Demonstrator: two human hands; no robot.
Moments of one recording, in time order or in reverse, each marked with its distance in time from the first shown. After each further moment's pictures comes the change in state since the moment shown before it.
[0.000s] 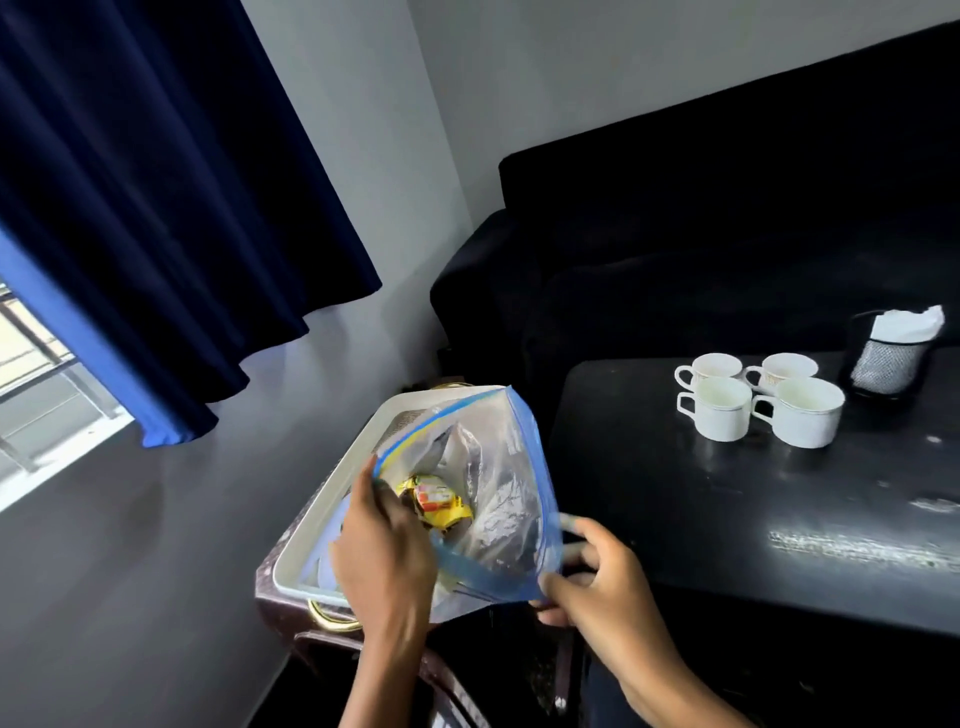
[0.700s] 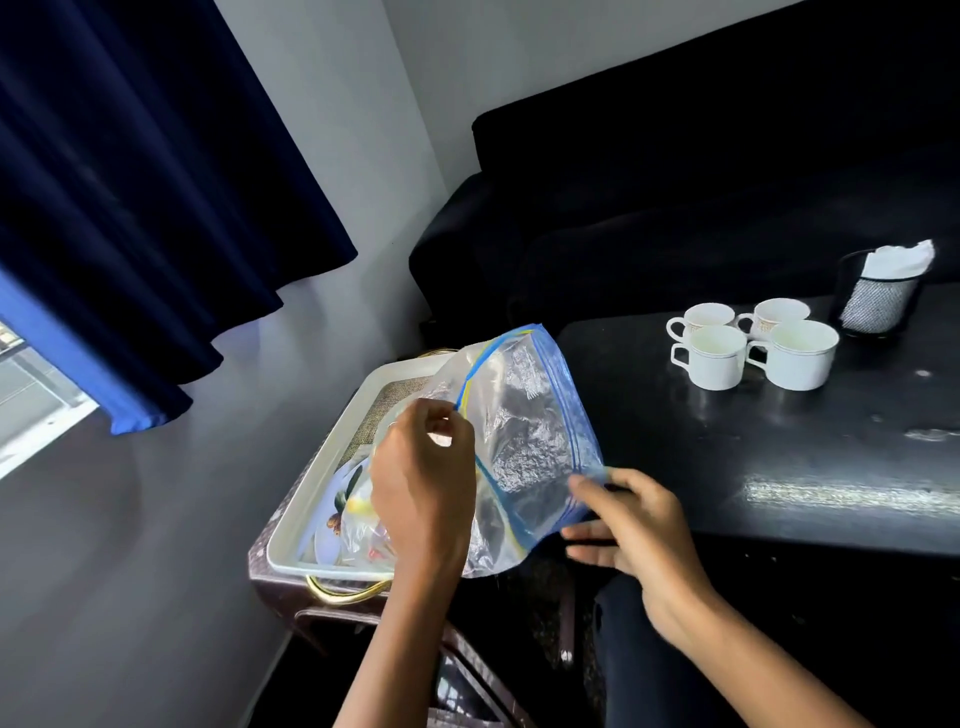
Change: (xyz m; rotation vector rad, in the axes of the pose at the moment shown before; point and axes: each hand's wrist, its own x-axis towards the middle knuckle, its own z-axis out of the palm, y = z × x) left_hand 0.011 -0.002 0.032 0.101 -0.049 0.274; right_hand 0.014 0.008 -0.009 0.278 0.183 0.115
